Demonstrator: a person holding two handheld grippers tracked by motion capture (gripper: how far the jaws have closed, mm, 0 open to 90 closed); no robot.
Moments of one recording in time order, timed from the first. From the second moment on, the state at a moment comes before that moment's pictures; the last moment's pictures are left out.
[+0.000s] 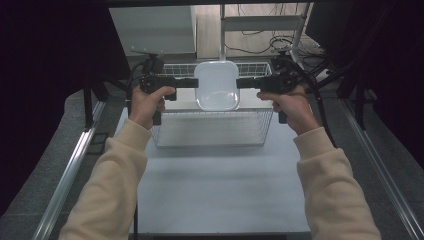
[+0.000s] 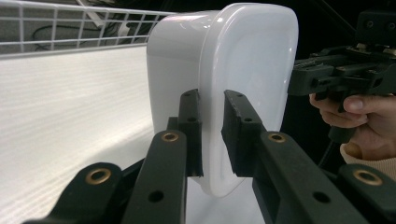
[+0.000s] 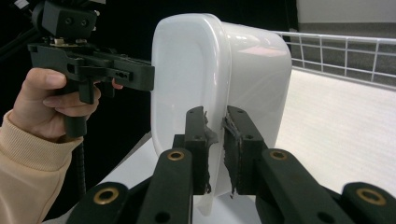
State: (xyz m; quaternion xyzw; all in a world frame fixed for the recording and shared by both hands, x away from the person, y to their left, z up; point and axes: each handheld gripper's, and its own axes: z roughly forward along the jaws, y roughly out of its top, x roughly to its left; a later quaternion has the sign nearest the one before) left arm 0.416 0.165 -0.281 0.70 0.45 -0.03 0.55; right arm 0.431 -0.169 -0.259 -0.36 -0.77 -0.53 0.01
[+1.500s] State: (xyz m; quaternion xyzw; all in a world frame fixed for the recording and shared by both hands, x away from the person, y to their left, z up) left arm 0.437 0.182 -0.303 0.67 0.50 0.02 0.55; right arm 0.484 -0.167 -0.275 -0.46 -0.71 -0.53 0.03
